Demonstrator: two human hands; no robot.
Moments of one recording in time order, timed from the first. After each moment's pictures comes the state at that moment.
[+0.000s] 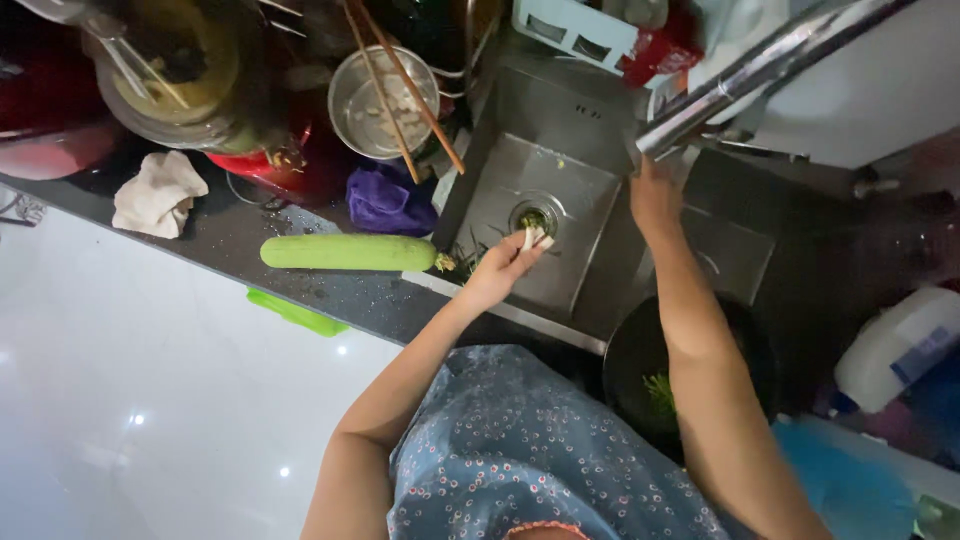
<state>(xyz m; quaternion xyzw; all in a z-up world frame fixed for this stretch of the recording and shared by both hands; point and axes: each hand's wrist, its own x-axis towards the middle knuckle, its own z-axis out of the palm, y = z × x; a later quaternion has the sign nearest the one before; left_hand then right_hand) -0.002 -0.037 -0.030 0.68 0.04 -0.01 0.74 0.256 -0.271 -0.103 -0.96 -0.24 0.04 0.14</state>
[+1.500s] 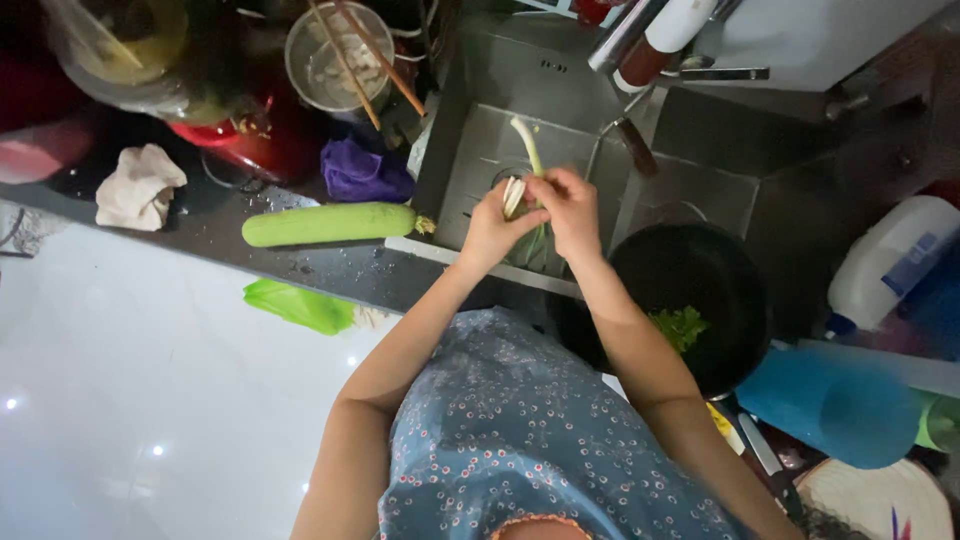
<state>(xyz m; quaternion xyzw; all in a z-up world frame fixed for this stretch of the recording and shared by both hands) -0.007 -0.070 0.018 0.67 -0.02 0.12 0.73 0.065 -0.206 0.004 -0.62 -0.08 0.16 0.77</state>
